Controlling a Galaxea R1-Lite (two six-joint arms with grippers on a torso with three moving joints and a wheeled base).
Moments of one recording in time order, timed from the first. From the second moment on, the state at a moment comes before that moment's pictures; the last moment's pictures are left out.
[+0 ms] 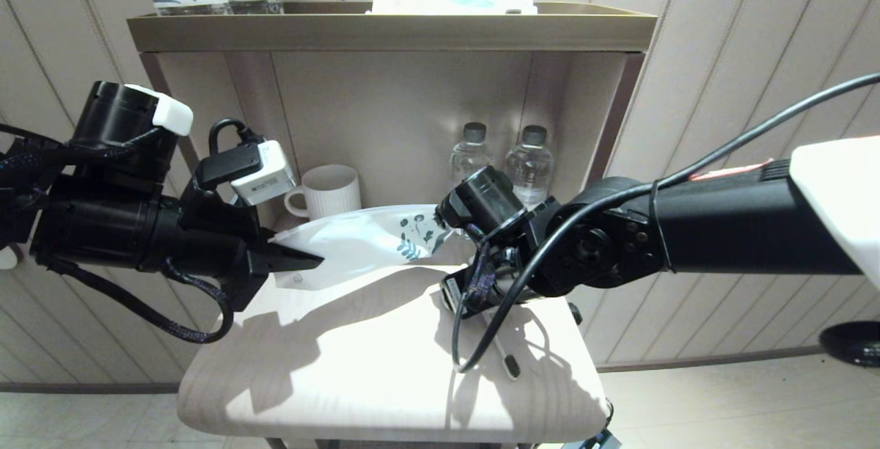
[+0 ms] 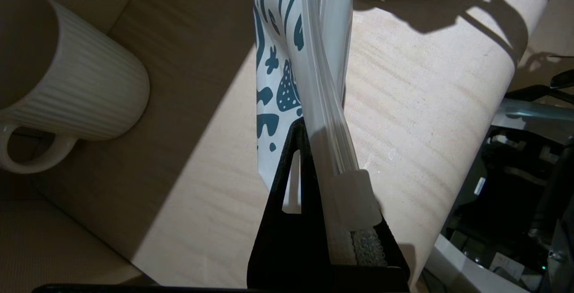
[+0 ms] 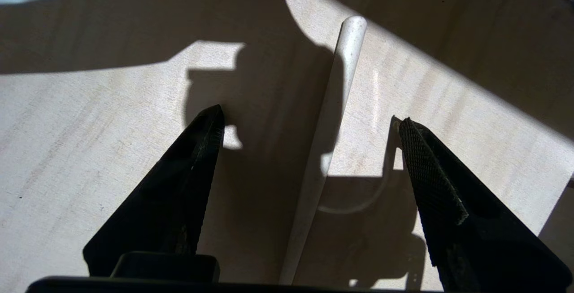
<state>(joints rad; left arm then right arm) -0.33 1.57 -1.17 0.28 -0.49 0.69 0.73 2.06 -1.52 0.40 -0.27 0.21</state>
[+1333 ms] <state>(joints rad) -0.33 1.56 -1.16 0.28 -0.49 0.69 0.73 2.06 -1.50 0.40 -0.27 0.24</state>
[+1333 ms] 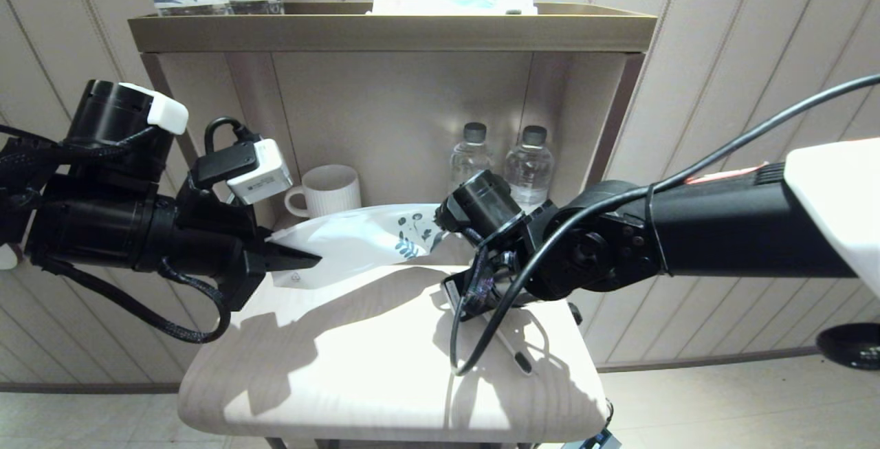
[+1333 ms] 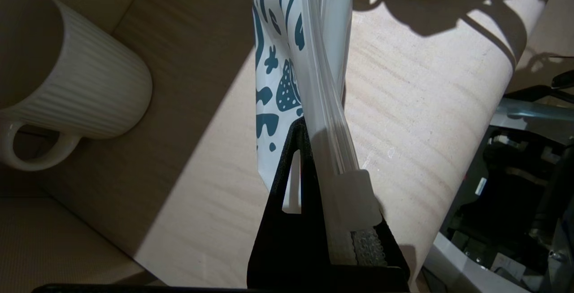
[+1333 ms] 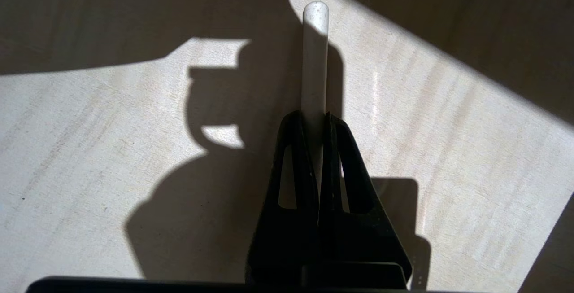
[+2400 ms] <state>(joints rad) -0.49 1.56 -0.98 -0.02 -0.14 0.72 0.80 1.62 -1.57 0.71 -0.14 0.22</state>
